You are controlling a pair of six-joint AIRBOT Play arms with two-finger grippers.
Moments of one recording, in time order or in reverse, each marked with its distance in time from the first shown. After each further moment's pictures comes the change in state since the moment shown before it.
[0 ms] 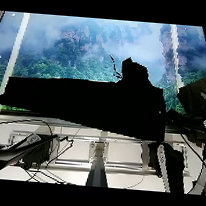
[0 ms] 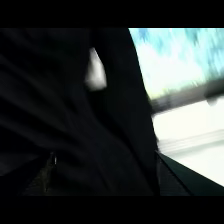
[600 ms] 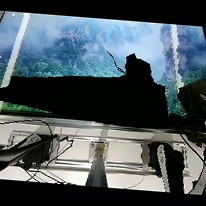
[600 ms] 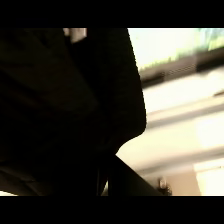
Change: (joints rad) left arm 0.006 0.017 0.003 -0.015 -0.065 0.048; right arm 0.000 0.014 0.016 -0.073 0.169 0.026
